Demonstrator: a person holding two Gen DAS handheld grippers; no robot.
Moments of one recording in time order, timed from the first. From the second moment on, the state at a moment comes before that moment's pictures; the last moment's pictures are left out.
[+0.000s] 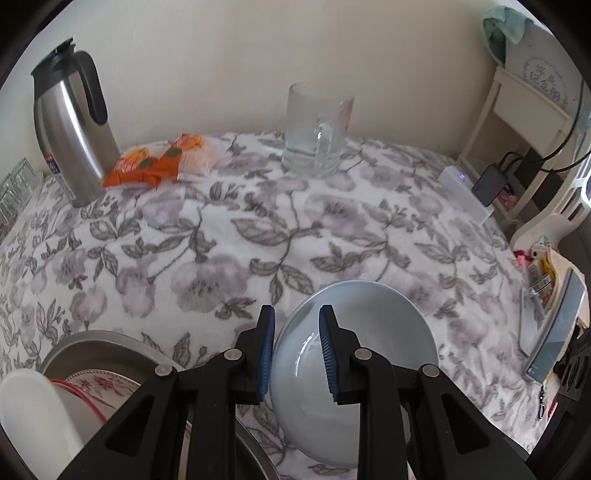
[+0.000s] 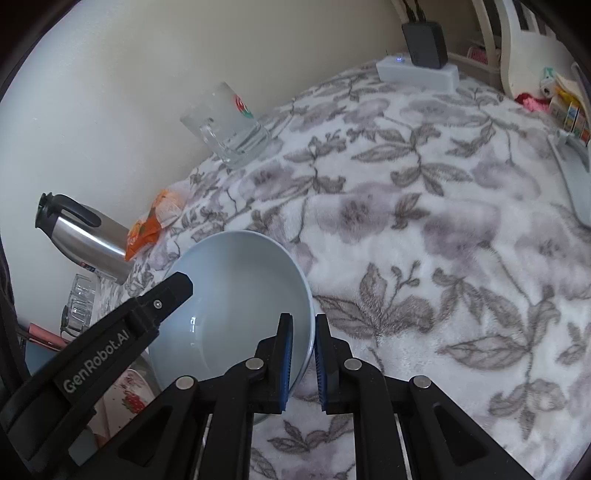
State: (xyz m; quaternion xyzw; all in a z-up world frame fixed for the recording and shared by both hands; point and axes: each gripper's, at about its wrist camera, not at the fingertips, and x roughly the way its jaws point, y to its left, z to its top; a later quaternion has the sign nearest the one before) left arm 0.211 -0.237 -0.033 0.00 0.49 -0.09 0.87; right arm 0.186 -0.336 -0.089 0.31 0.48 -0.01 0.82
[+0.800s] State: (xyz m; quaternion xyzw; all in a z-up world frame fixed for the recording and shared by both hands) left arm 0.173 -0.198 0.057 -0.06 0.43 -0.12 0.89; right arm 0.153 -0.314 0.007 0.28 0.41 0.01 0.87
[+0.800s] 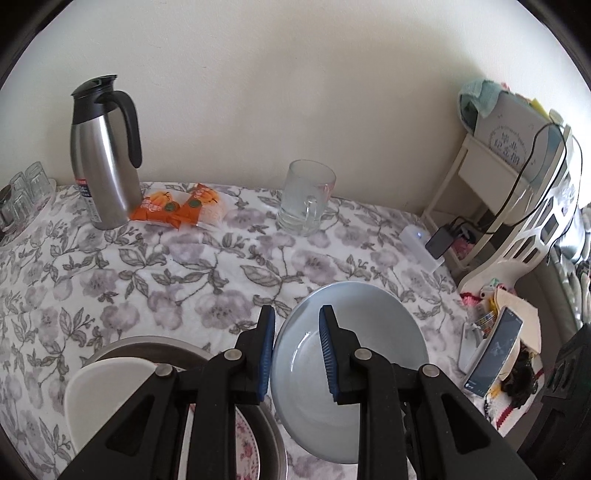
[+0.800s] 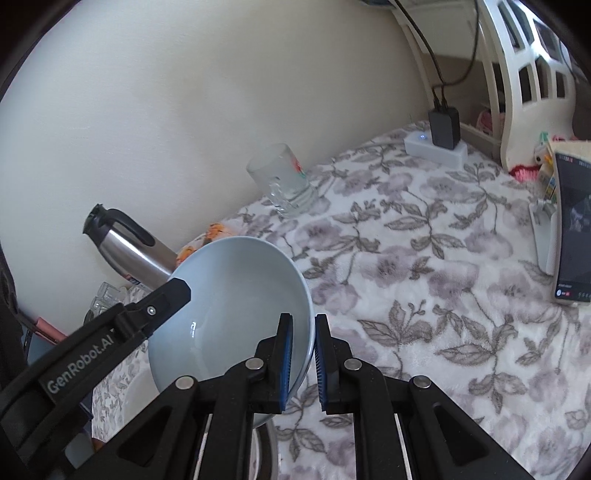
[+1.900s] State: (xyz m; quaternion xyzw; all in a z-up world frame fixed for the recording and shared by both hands) left arm 0.122 -0.072 0.104 -0.15 0.38 -0.08 0.91; right arm 0.128 -0.208 0.063 0.23 0.40 0.09 0.88
